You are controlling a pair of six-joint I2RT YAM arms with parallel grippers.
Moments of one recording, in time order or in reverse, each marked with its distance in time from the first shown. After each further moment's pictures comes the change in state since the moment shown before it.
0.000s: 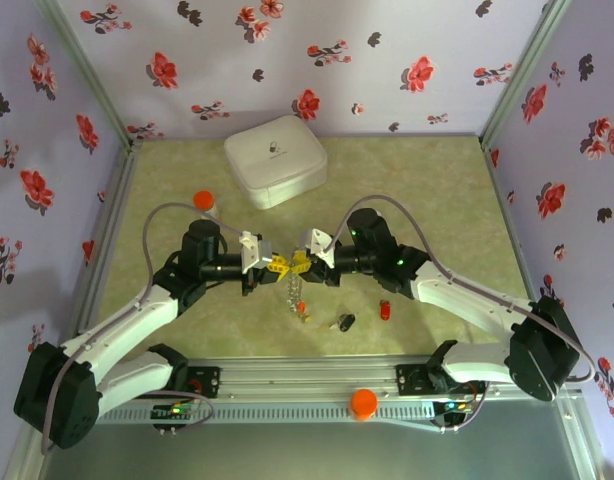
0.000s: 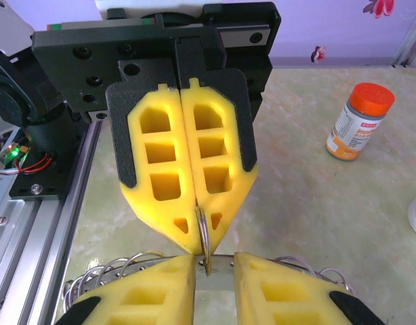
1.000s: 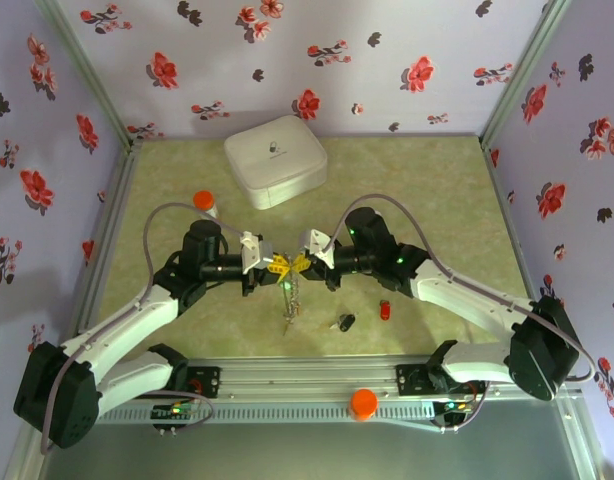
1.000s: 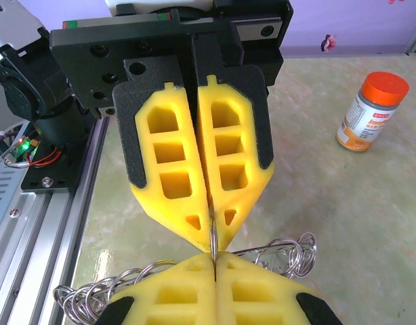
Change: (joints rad) left arm -0.004 0.002 0.002 -0.015 -0.018 0.002; right arm 0.003 0.007 0.021 -0.058 -0.009 -0.006
